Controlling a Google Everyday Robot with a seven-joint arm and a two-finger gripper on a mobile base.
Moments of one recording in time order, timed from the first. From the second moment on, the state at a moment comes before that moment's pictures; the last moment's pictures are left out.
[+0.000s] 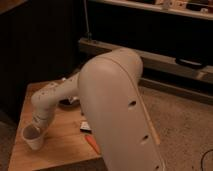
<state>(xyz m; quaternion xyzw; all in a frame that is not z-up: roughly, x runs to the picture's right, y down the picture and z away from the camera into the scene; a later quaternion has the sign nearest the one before) -0.341 0.201 0.737 -0.44 -0.04 0.38 0.81</state>
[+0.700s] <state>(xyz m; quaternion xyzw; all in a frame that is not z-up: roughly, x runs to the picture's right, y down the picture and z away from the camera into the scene) -0.247 0.138 0.667 -0.45 -0.18 0.44 0.76</state>
